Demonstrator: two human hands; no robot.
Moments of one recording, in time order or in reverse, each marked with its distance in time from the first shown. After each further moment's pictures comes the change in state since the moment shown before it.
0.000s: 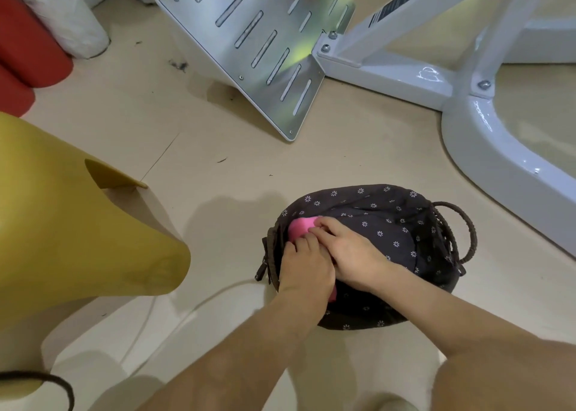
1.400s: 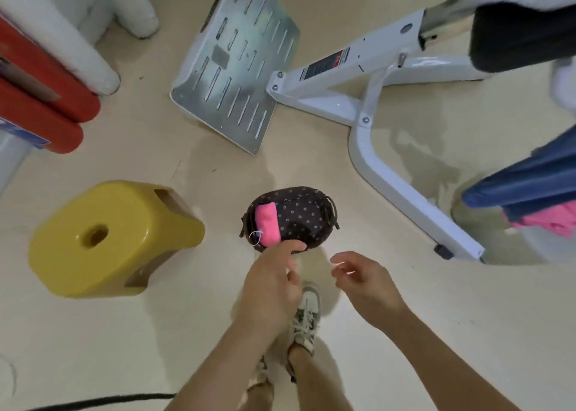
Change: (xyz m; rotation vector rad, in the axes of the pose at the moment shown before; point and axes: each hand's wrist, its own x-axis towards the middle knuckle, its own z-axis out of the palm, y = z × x) left_hand -0.281 0.004 -0.350 -1.121 0.198 -0.130; right_hand -0.259 -0.182 -0.370 0.802 0.011 0.772
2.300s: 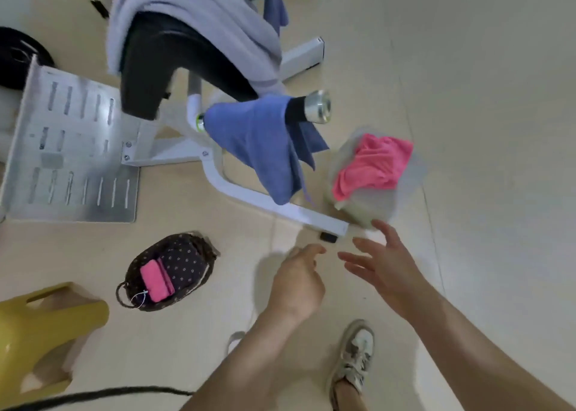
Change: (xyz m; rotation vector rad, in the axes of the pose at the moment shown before) left_hand -0.005 0.337 0.391 0.309 -0.424 0.070; right_hand -0.059 0.258 -0.418 1.152 0.270 0.254
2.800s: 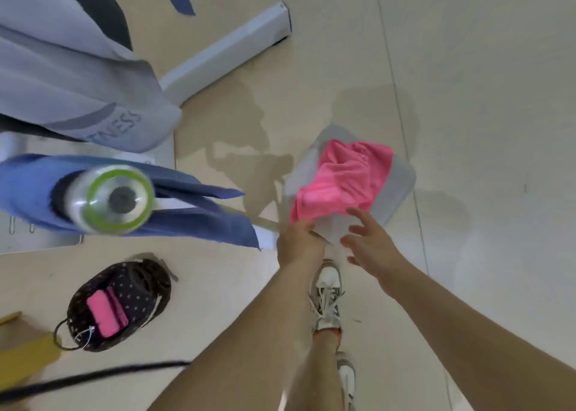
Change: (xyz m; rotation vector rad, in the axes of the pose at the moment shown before) left_hand 0.249 0.061 0.113 -0.131 0.036 -0.380; right_hand 0.213 -0.058 -0.087 -0.550 -0.058 -0.024
